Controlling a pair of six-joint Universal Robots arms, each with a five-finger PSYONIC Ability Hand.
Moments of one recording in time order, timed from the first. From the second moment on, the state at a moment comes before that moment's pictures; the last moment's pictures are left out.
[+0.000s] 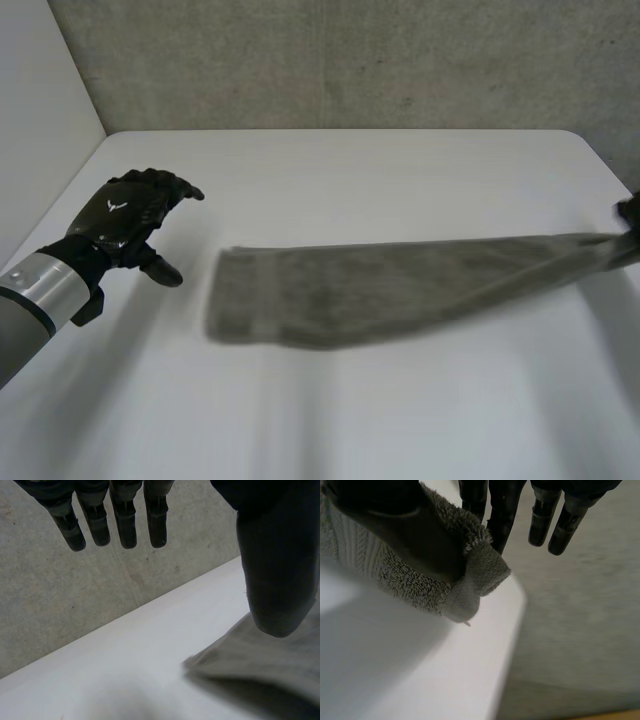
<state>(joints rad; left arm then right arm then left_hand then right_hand) 4.67 -1.69 -1.91 3.49 -1.00 3.29 1.32 -1.23 1.64 -0.19 1.19 2.31 0.39 0.34 0.22 0.23 0.13 1.31 1.28 0.21 0.23 1.15</state>
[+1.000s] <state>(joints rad) 4.42 -1.77 -1.81 3.49 -1.01 3.29 1.98 -1.37 1.75 -0.22 1.48 2.57 0.39 0.34 0.22 0.23 0.13 0.23 0.25 0.21 0.23 0.06</state>
